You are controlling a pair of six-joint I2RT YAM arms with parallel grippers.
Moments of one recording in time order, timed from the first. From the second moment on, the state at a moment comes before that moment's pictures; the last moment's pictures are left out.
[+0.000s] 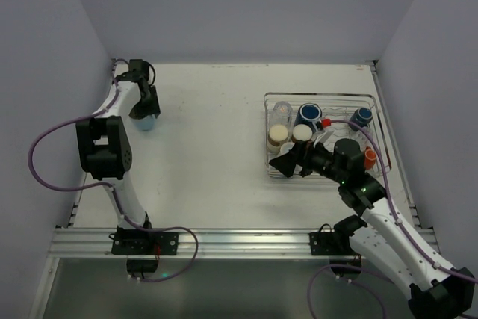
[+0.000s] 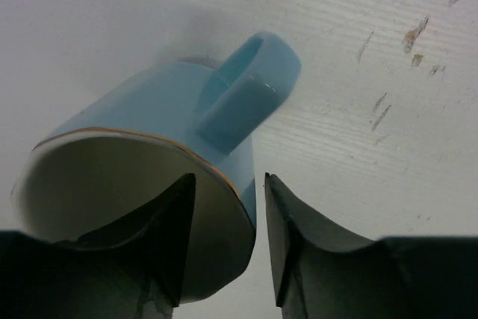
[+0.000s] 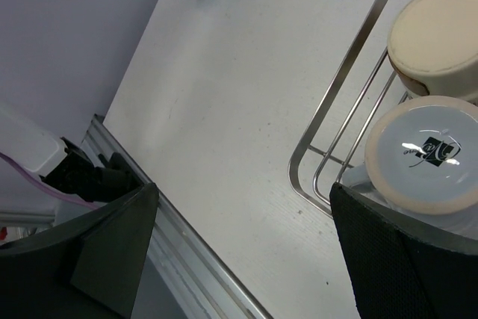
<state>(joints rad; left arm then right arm) 0.03 1.95 1.55 -0.77 -0.14 -0.21 0.46 0.68 0.53 -0.16 -0.41 0.60</state>
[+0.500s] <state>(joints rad) 0.05 1.82 1.55 -0.76 -0.09 -0.23 0.46 0.67 0.61 -0.28 -0.28 0.54</state>
